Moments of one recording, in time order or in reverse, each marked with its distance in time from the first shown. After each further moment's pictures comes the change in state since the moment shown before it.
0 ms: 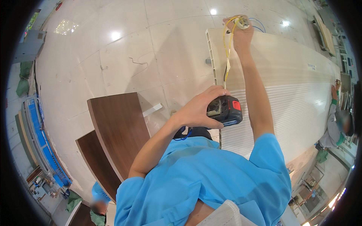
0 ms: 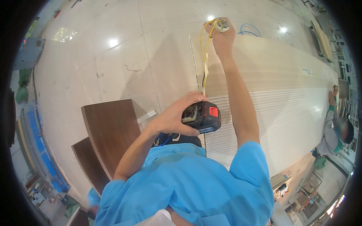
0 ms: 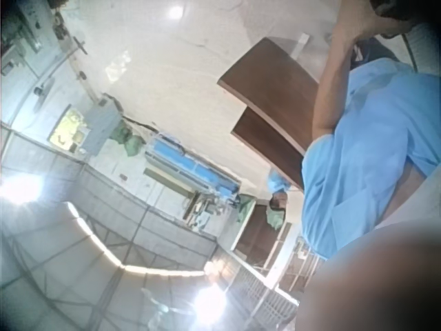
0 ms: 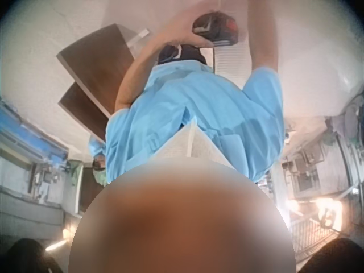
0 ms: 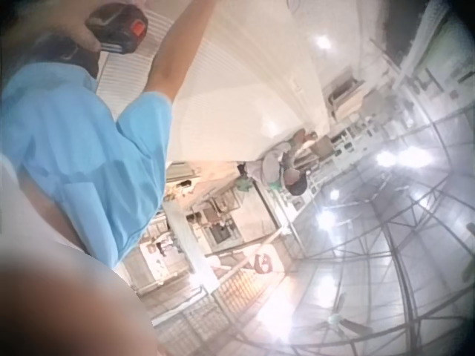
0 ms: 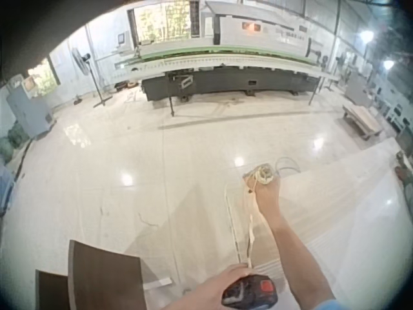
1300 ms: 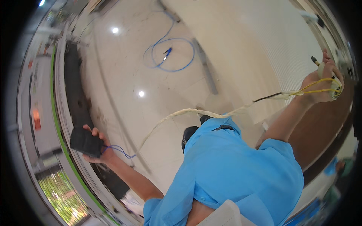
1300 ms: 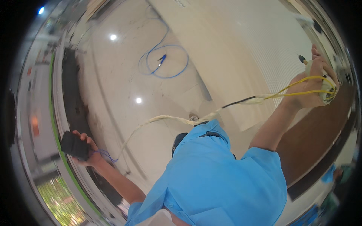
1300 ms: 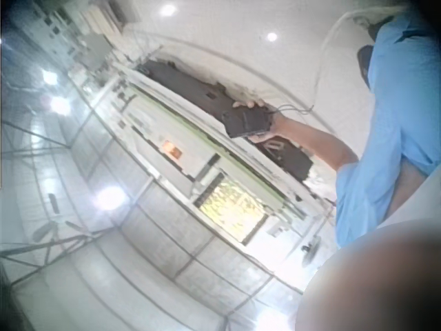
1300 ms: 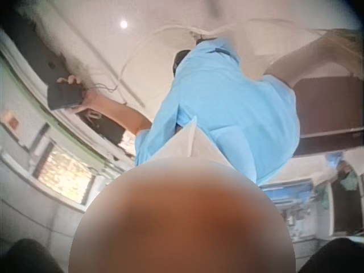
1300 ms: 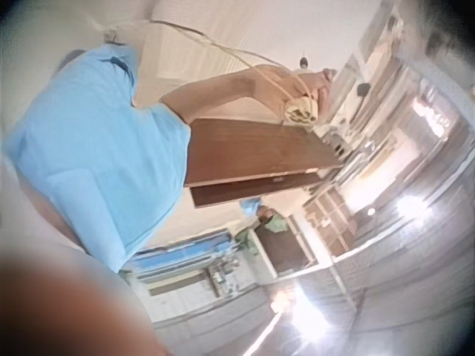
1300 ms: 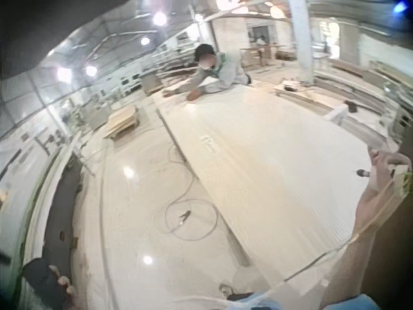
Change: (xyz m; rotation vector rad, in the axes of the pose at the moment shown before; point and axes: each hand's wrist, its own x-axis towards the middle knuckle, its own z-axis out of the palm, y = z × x) left_hand 0.622 0.143 -0.396 -0.826 -0.774 0.053; right_hand -0.100 -0.192 -0.048 -1.274 1.845 -0.782
